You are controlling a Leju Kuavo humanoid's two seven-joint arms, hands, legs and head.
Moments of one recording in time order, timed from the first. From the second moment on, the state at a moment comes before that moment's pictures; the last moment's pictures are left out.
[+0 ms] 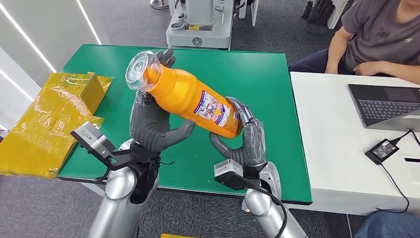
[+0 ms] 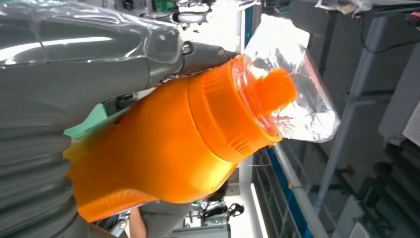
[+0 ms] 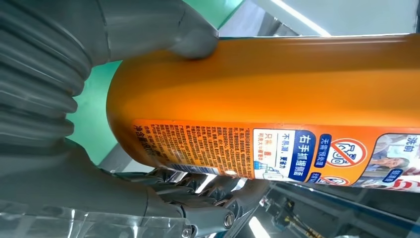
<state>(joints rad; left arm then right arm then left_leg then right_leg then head) -0.36 -0.23 -0.47 -1.08 0.06 -0.08 -0.45 -0.31 0.11 0.53 -1.02 0.60 -0.48 -0.70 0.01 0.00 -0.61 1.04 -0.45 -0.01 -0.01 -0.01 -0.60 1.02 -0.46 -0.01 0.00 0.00</state>
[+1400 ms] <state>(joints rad) -0.39 -0.23 -0.47 -1.02 0.06 -0.08 -0.47 -0.38 0.11 0.54 -0.91 0.71 -0.24 -0.63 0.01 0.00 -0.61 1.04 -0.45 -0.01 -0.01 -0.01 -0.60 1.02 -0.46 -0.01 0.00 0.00</state>
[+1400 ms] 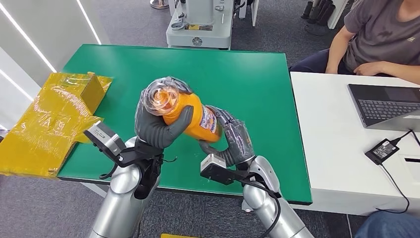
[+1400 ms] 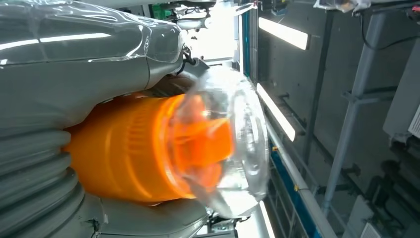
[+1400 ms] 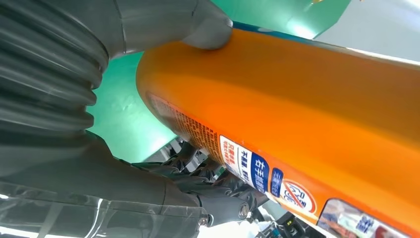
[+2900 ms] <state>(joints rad) -0.34 -0.24 -0.46 -1.03 0.01 0.00 -0.47 -0.20 0.11 0.56 -1.47 0.07 -0.67 -0.70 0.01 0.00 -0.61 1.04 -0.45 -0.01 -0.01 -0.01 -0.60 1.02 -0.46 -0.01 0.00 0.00</state>
